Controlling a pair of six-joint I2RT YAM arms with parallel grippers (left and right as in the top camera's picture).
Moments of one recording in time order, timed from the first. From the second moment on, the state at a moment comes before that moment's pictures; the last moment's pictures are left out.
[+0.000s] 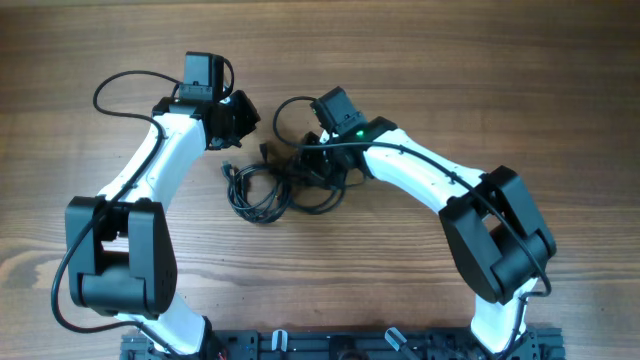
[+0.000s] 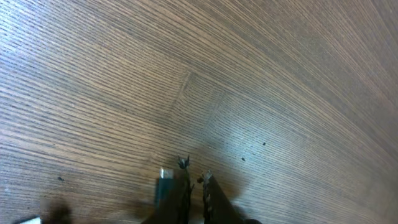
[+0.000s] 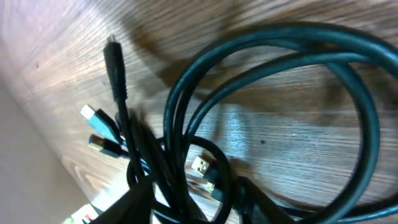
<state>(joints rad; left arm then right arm) -0.11 1.81 1.24 -0.52 0.21 -0.66 0.63 2.00 1.33 -0.44 -0.47 1.09</state>
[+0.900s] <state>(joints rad) -0.11 1.81 1.24 -0.53 0.21 -0.66 0.65 2.00 1.33 -0.32 -0.40 1.19</state>
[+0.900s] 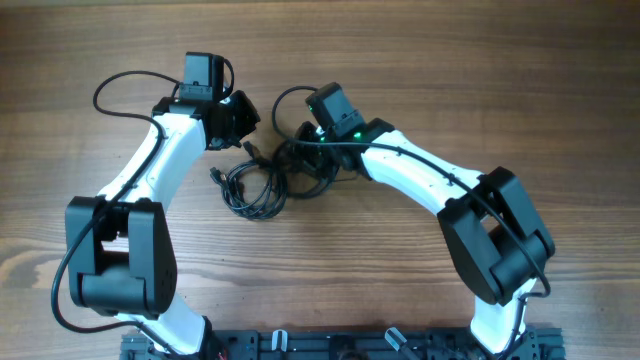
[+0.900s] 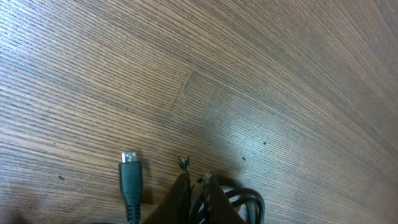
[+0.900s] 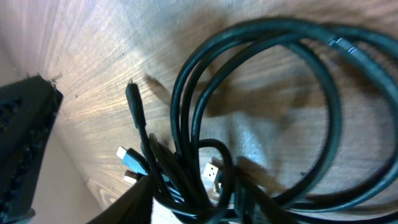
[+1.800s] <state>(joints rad) -0.11 1.81 1.24 -0.53 0.21 -0.66 0.71 2.00 1.31 -0.24 -0.31 1.36</state>
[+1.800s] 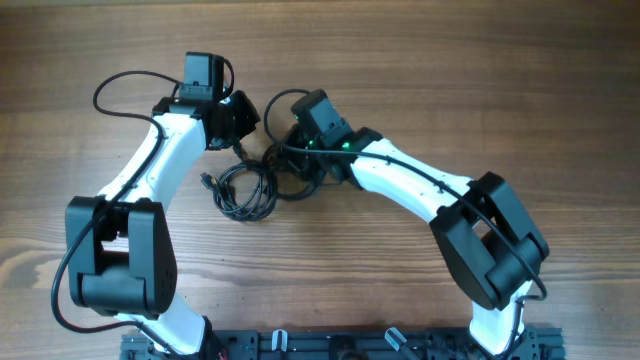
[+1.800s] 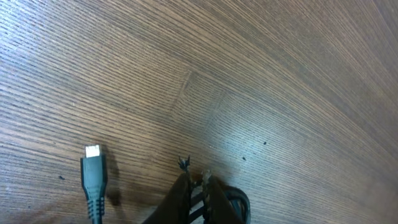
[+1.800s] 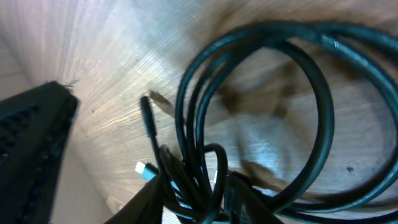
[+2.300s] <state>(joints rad) -0.11 1.81 1.24 -0.54 0.21 -0.65 0.74 2.00 1.18 -0.12 -0.28 1.49</state>
